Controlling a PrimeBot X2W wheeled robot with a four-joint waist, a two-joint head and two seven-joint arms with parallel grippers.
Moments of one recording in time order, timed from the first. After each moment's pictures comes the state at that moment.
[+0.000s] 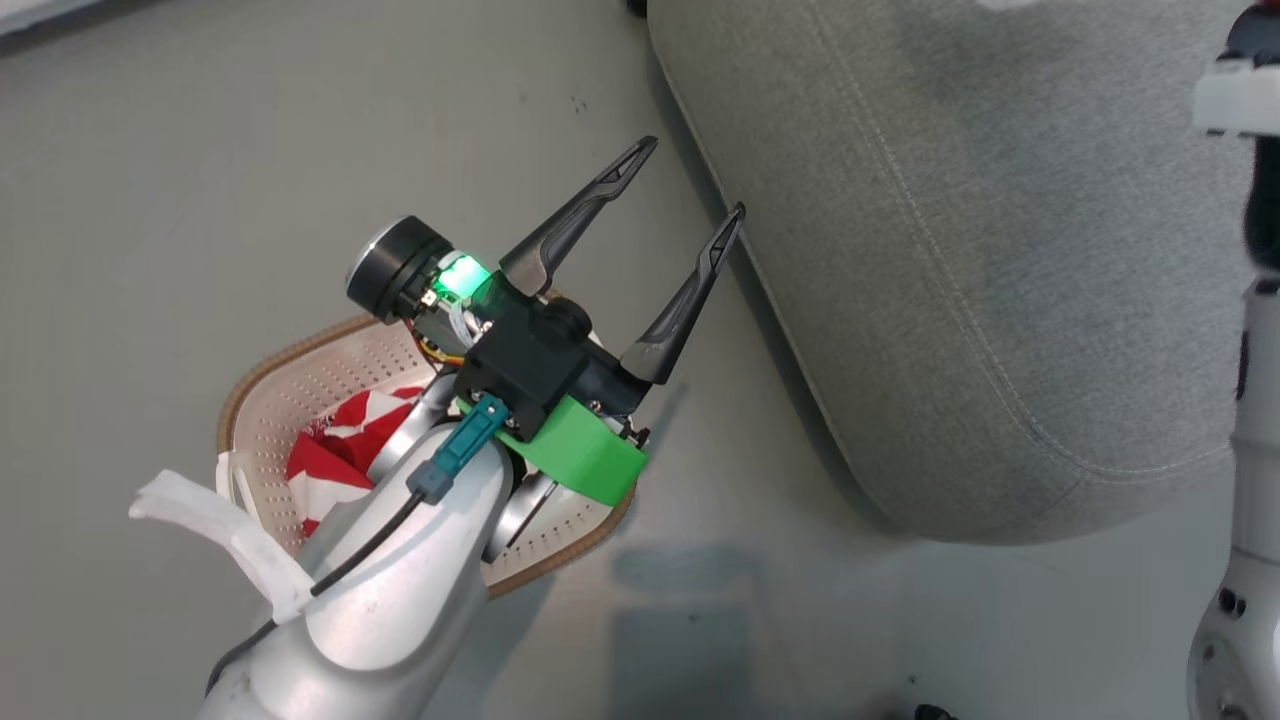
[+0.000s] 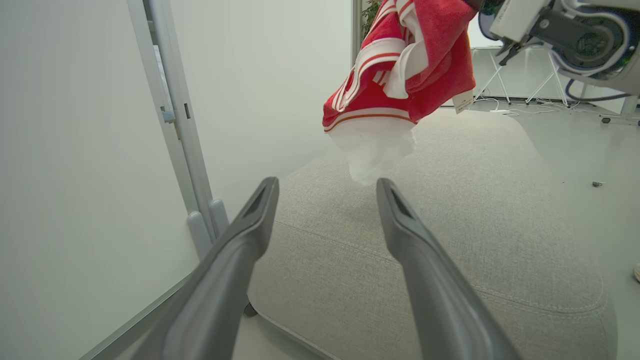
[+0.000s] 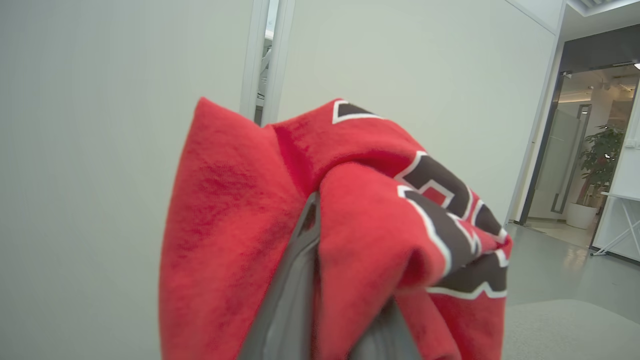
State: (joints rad) left arm -0.62 0.14 -0.62 0.15 -0.17 -0.13 -0.26; right arm -0.82 -0.14 -0.18 0.12 0.06 0.13 -0.26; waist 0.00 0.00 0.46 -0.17
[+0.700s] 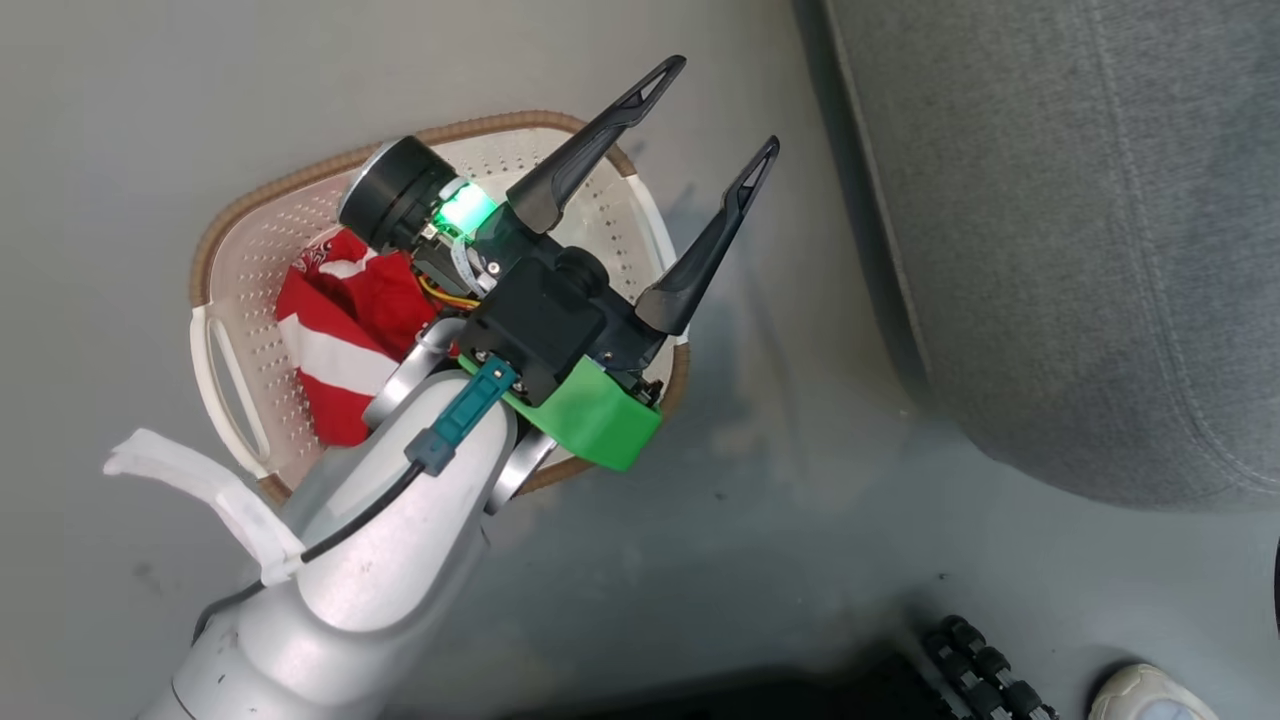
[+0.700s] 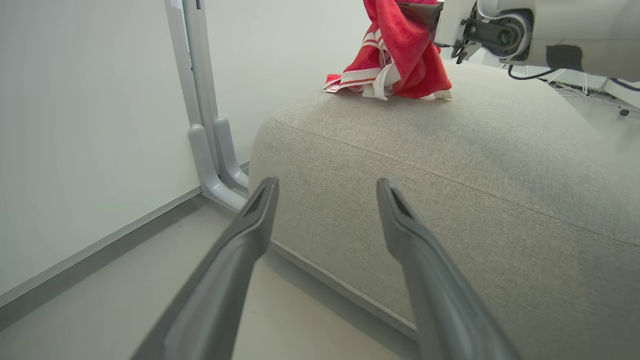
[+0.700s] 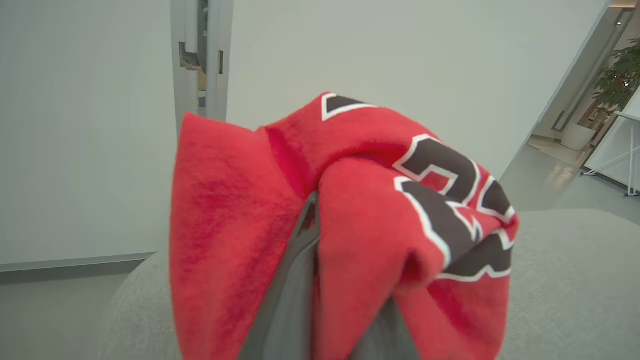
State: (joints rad) left arm -0.73 0.15 -0.64 0.12 -0.16 -0.13 -0.26; right arm -1.23 -0.29 -0.25 0.61 0.00 0.13 -0.26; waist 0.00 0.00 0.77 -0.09
